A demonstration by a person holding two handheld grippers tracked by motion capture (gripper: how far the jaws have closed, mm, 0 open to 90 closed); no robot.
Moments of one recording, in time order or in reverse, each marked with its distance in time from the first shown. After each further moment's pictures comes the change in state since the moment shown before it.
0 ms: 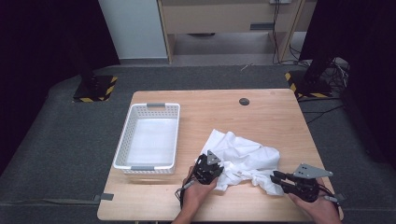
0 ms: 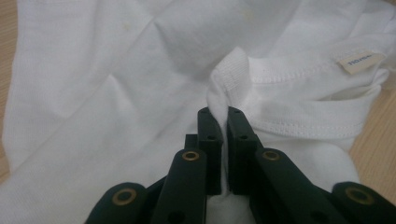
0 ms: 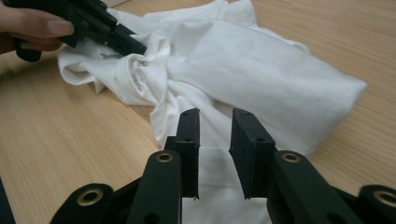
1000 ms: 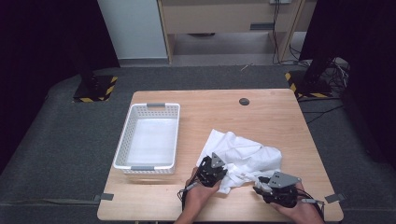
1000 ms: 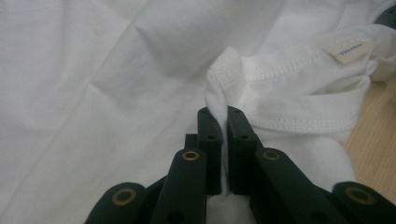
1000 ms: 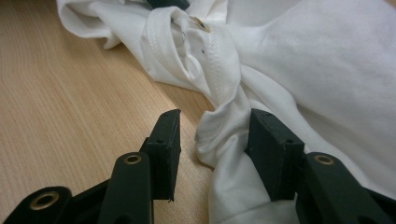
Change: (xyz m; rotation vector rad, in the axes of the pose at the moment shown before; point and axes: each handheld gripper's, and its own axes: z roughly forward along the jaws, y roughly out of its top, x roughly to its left) left arm -0.013 0.001 0.003 0.010 -0.026 0.051; right arm 0.037 -0.007 0.045 0.137 0.006 -0.222
